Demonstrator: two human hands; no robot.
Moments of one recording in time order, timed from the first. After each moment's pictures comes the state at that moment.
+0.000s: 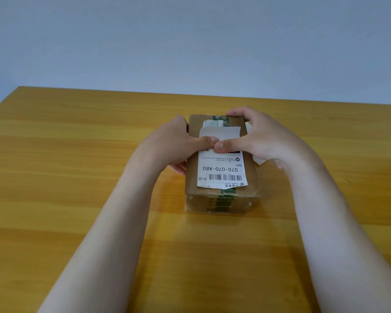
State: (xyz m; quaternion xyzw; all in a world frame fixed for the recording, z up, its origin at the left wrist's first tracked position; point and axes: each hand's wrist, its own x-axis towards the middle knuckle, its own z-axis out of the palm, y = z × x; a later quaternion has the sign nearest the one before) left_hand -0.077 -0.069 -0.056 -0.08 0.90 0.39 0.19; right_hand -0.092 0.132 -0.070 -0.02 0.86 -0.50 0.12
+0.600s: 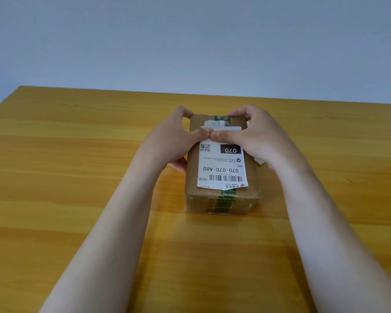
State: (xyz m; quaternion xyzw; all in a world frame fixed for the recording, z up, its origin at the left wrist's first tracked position) left_hand -0.084 -0.073 -0.069 -0.07 0.88 0.45 0.14; right_hand -0.094 0.121 -0.078 0.02 0.88 -0.47 0.03
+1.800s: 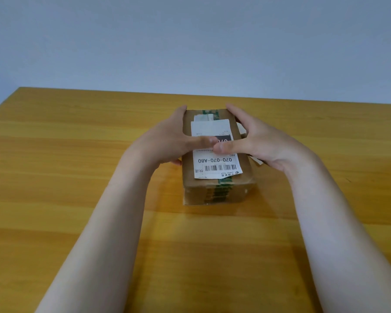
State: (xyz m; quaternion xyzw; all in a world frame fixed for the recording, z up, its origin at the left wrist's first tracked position) left_hand -0.084 -0.082 -0.064 -0.02 0.87 0.46 0.17; right_hand -0.094 0.131 -0.077 -0.06 0.81 -0.55 0.21
